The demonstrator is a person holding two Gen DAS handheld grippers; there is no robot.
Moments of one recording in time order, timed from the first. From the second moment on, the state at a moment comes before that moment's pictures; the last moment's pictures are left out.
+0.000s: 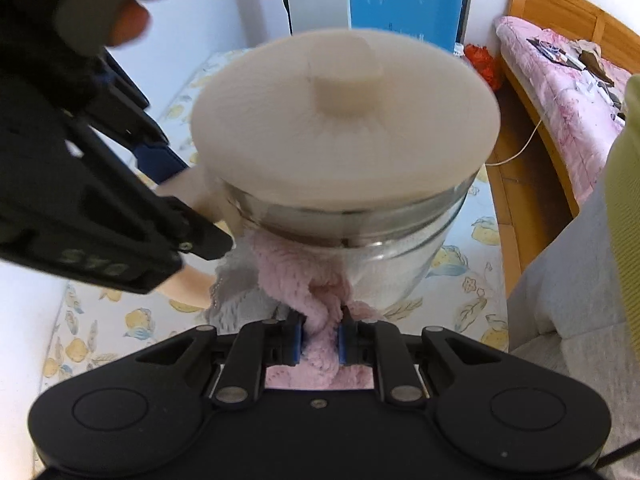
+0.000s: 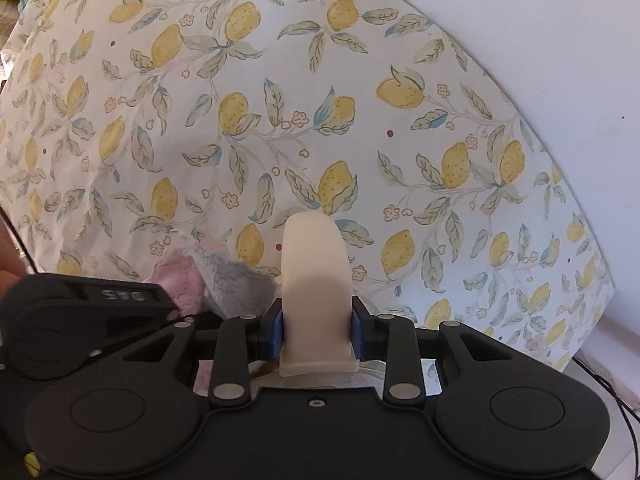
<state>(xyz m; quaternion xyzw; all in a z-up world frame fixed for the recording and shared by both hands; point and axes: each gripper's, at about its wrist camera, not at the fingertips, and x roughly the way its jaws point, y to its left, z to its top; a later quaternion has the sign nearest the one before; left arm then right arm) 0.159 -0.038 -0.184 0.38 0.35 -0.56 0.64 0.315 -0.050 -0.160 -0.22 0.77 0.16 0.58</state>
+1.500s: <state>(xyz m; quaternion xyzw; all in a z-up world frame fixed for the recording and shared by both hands) 0.082 -0.059 -0.181 0.45 0.32 -0.50 0.67 0.298 -0.047 -0.155 -0.24 0.74 0.16 0.60</state>
